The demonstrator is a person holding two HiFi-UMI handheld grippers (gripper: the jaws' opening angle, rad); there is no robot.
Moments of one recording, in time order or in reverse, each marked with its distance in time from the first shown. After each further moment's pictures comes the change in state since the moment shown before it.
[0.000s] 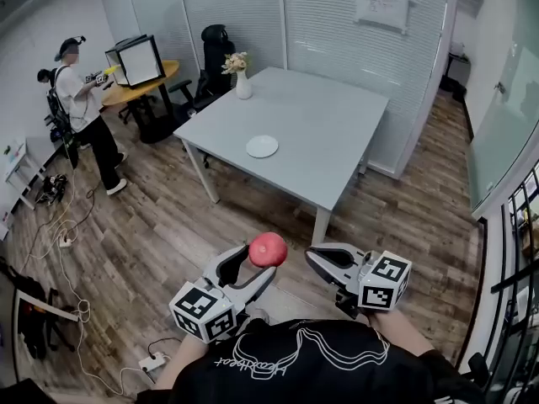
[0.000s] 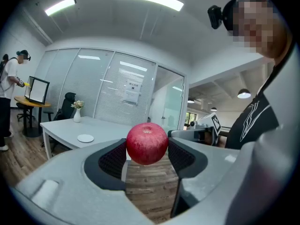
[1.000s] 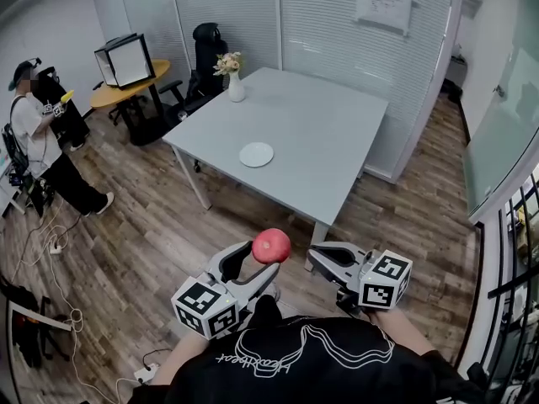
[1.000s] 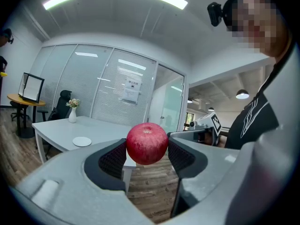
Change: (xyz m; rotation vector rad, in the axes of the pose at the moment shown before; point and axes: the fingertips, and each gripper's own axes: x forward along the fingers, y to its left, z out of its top) left arm 0.062 0.058 0.006 0.007 0.006 -0.044; right arm 0.032 -0.076 0.008 0.011 0.018 -0.063
